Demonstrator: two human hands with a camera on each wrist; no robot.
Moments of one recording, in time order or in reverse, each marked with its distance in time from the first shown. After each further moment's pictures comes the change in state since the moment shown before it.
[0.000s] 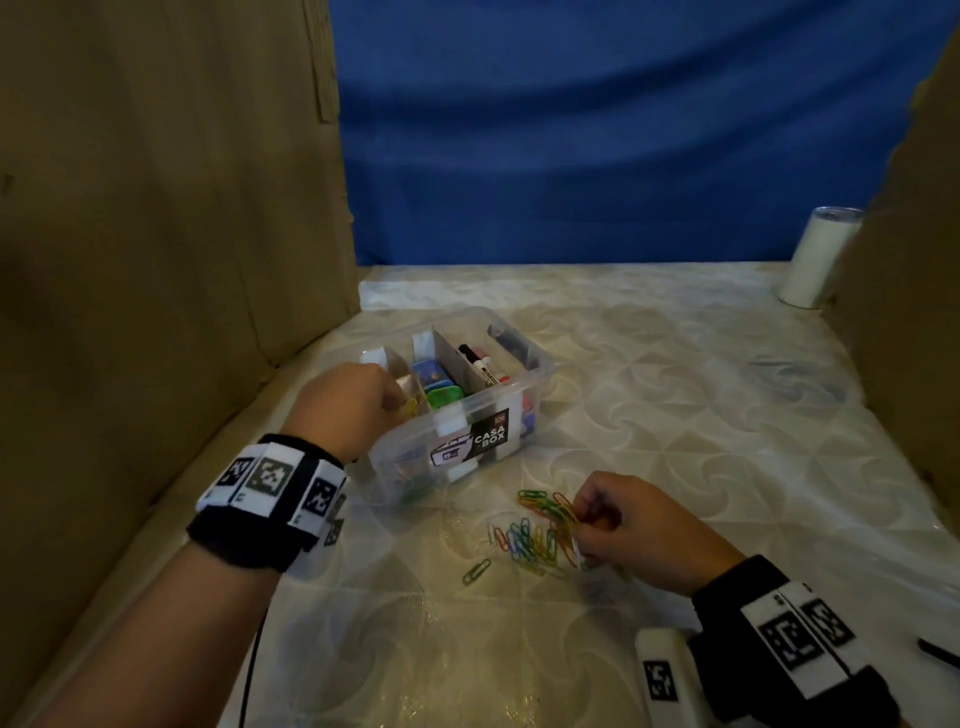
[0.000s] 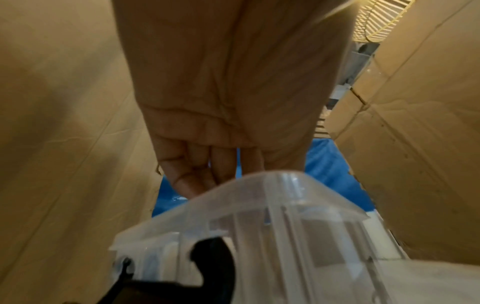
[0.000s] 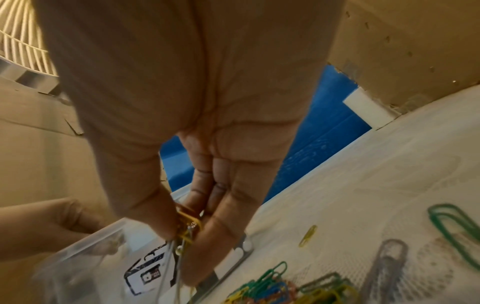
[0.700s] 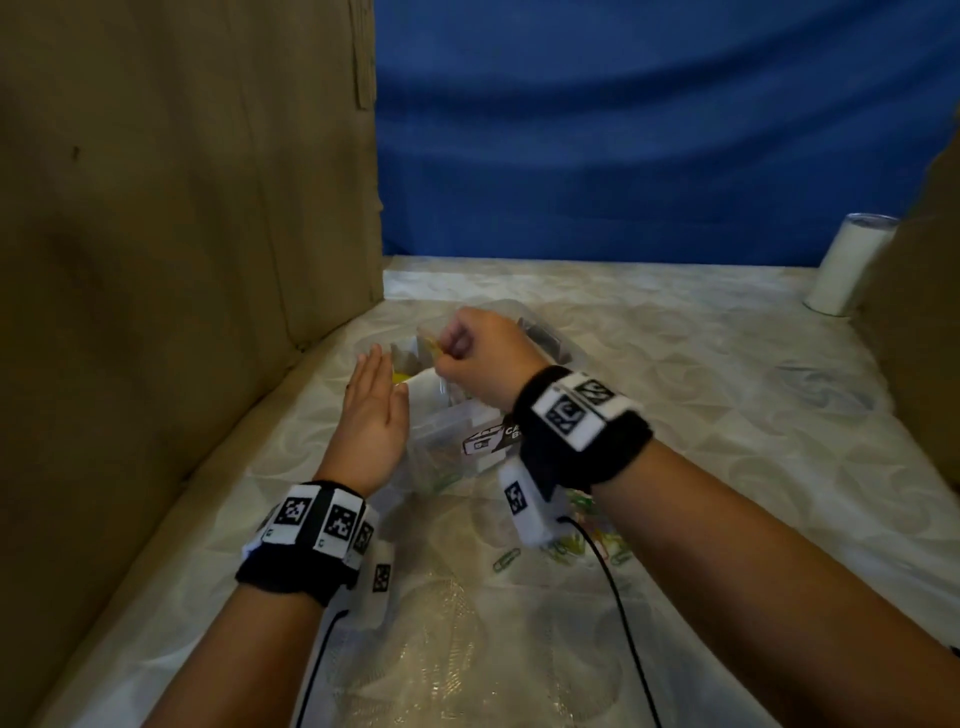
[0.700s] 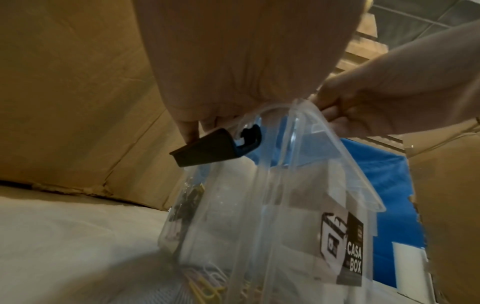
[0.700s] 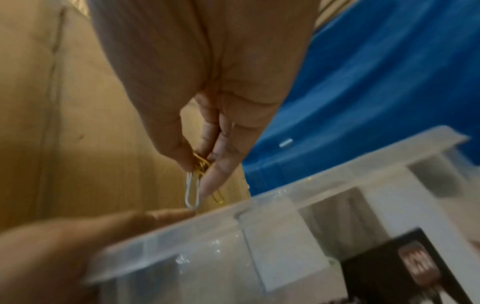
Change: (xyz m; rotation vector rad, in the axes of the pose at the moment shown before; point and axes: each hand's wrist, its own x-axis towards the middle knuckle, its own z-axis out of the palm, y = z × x) left_hand -0.022 -0.018 0.050 -0.560 0.154 -0.162; right_hand 0.107 -0.151 0.037 -0.028 0.126 -0.275
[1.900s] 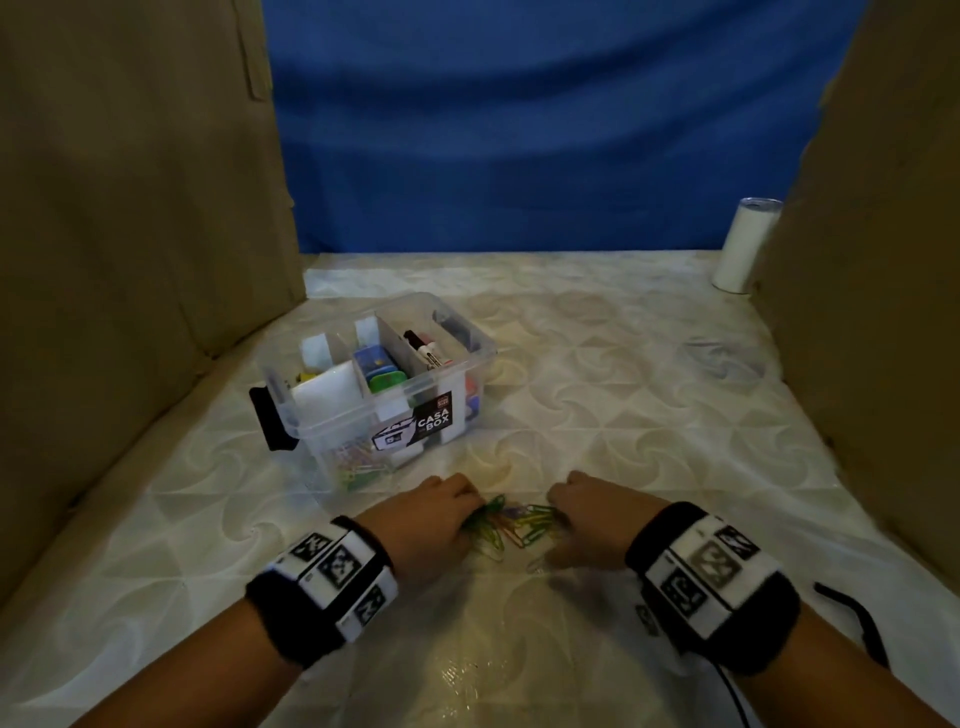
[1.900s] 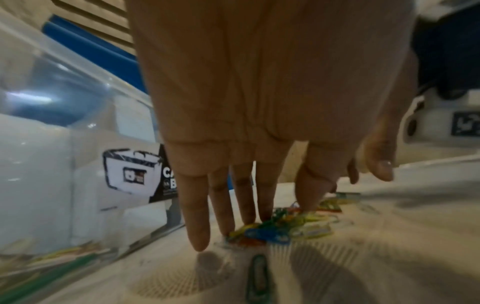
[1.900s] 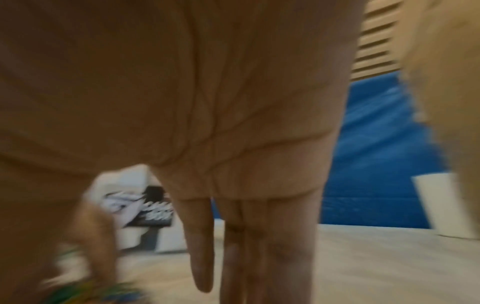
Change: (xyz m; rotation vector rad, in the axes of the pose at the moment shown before) left_hand -0.056 0.069 0.088 0.489 -0.726 0.493; right_hand -0.141 0.144 -0.058 -0.685 -0.489 0.394
